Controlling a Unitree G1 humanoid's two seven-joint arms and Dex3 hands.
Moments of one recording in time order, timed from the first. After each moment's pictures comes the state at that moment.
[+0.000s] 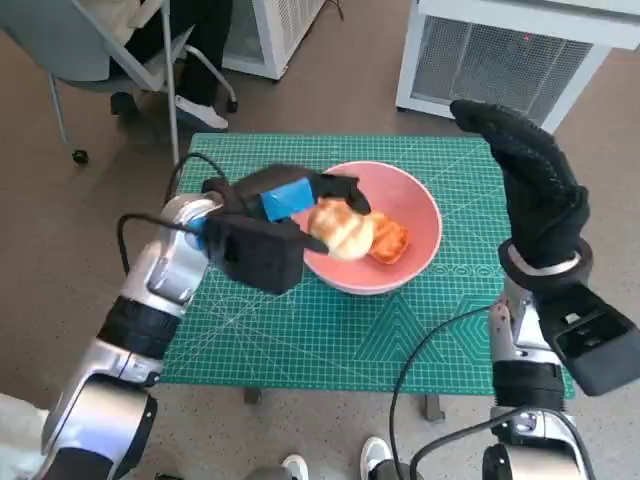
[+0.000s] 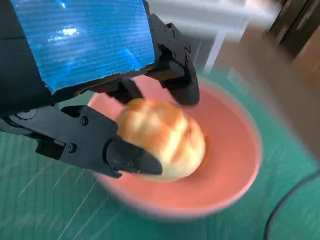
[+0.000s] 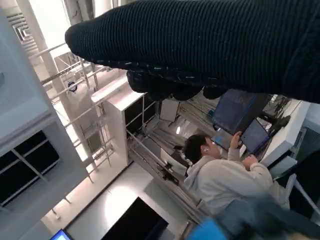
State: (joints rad) left arm -0.92 0.41 -0.36 0.53 0.36 -0.17 -0.71; right arm -0.70 -0.18 -0.15 0.53 0.31 -0.93 0.51
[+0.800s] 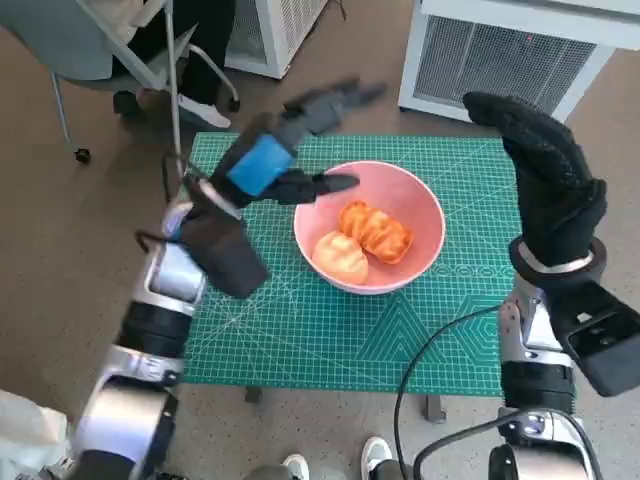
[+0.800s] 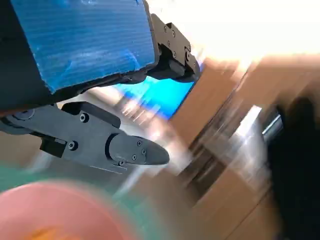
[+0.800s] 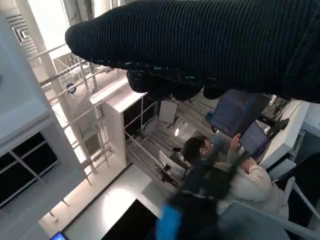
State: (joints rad) left arm -0.85 0.22 -0.06 0.59 0.12 -0.69 -0.19; right arm -0.71 -0.21 -0.16 0.49 0.29 -0.87 0.47
